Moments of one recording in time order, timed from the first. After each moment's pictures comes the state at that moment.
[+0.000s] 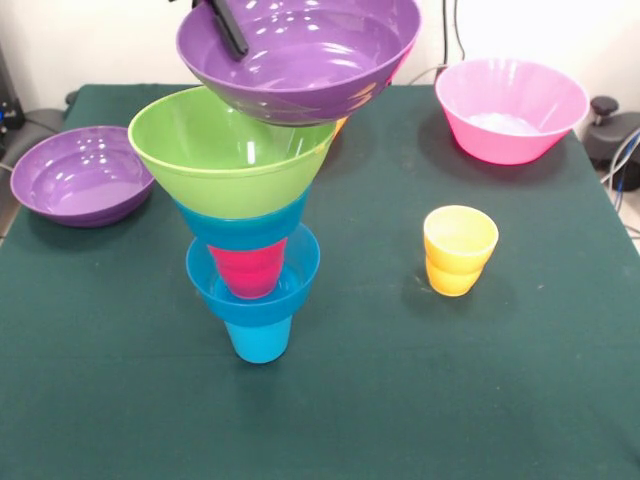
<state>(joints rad) -1.25 -0.70 1.06 1.93 -0.25 0.50 2.20</state>
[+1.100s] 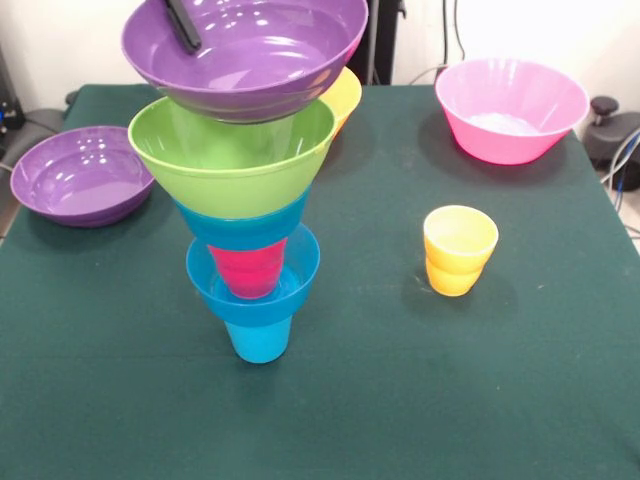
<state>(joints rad) -1.29 -0.70 1.07 1.89 -0.26 0.58 2.20</state>
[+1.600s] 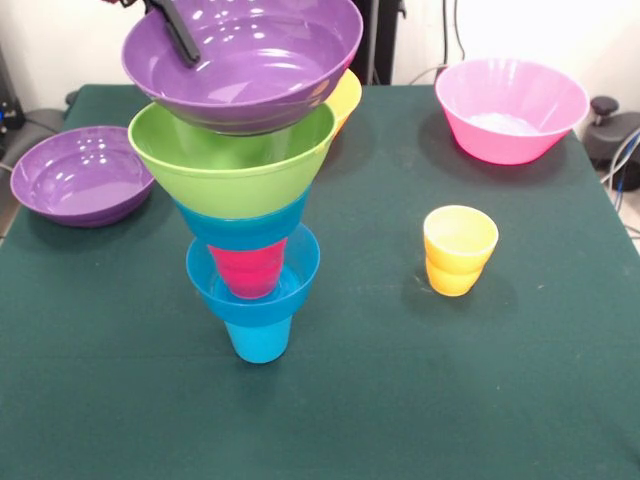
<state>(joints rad) -1.29 -0.66 1.07 1.88 -0.30 0.58 2.20</state>
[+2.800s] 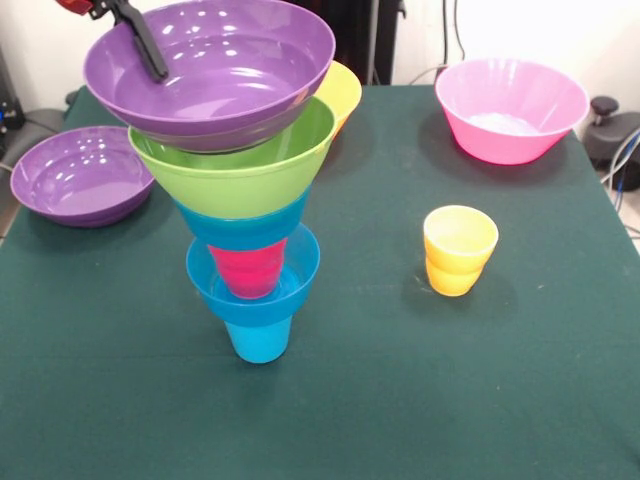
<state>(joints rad) -1.29 -0.64 1.07 1.81 -0.35 0.58 2.20</state>
